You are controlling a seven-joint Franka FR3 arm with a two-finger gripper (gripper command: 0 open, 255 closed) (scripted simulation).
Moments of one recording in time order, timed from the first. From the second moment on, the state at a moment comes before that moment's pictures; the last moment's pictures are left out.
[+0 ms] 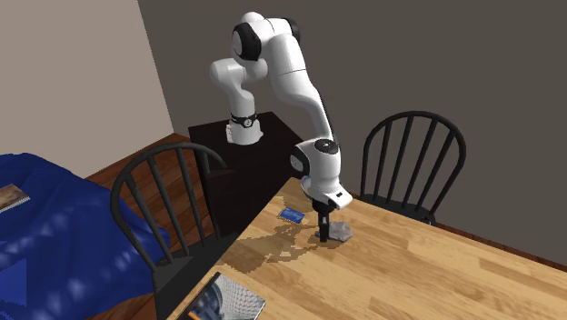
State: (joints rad) arm 0.05 0.79 0.05 -1.93 -0.09 2.80 -0.89
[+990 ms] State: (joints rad) arm 0.06 0.79 0.05 -1.93 -0.09 2.80 -0.89
